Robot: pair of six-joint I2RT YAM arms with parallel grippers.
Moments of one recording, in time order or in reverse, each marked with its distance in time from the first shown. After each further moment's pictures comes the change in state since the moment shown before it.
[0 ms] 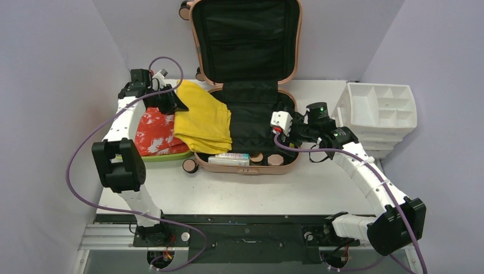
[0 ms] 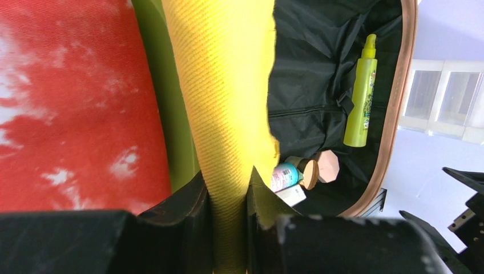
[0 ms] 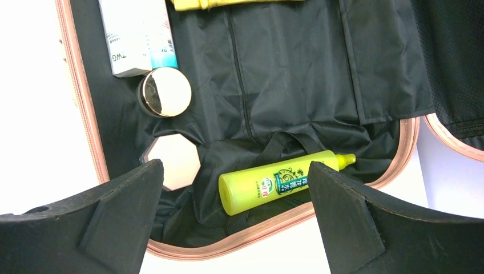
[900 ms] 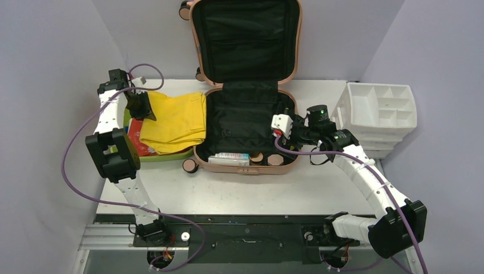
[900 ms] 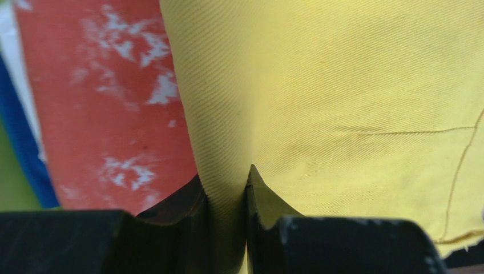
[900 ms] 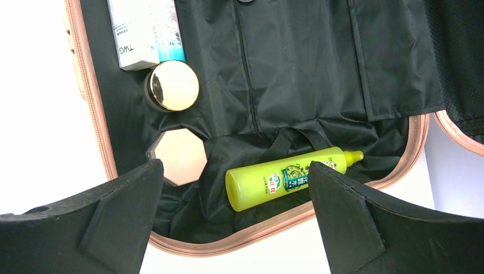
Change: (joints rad) left arm 0.182 0.179 0.283 -0.362 -0.319 0.370; right arm 0.000 -0.023 -0.036 0.001 0.000 -0.008
